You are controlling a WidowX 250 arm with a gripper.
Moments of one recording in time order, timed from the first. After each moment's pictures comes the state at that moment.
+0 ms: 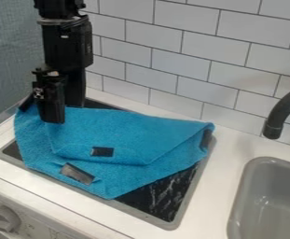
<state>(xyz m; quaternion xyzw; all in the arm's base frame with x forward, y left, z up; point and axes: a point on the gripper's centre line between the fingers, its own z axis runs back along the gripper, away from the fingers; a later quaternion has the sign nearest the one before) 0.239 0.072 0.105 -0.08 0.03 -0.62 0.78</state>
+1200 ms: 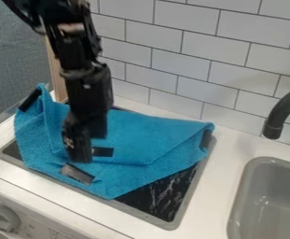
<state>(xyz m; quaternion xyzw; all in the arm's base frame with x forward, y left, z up) 0.249 0.034 0.048 -0.06 -0.03 -0.63 0.77</state>
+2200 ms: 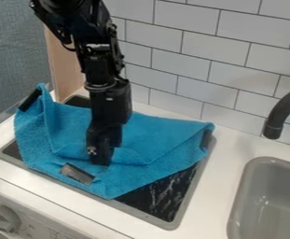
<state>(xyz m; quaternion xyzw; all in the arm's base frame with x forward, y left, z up) 0.276 0.026 0.029 -0.04 -0.03 -0.63 0.78</state>
